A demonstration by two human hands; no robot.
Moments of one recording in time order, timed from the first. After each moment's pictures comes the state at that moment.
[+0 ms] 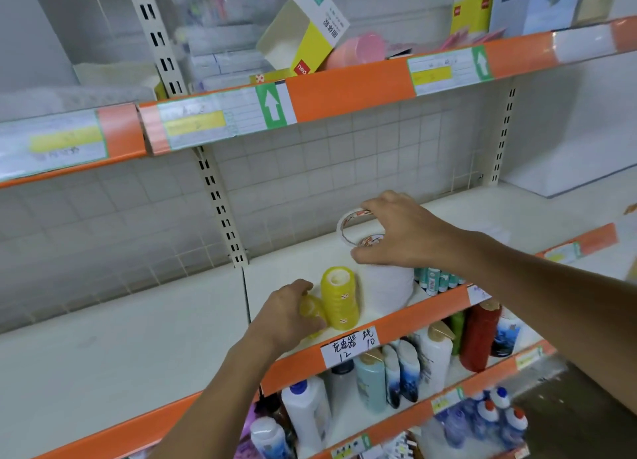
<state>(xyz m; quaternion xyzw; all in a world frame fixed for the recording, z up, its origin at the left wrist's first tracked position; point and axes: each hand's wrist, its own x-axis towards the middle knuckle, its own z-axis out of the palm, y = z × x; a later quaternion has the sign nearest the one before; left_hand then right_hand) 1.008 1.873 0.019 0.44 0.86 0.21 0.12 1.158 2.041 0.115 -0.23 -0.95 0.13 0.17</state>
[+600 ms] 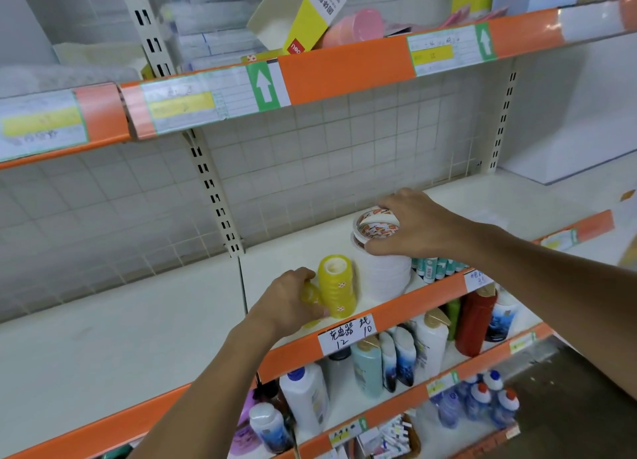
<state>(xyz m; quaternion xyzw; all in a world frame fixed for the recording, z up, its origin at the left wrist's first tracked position) 1.004 1.884 0.017 0.45 0.86 0.19 0.14 1.166 2.068 0.097 -0.26 -0.94 0.16 0.12</state>
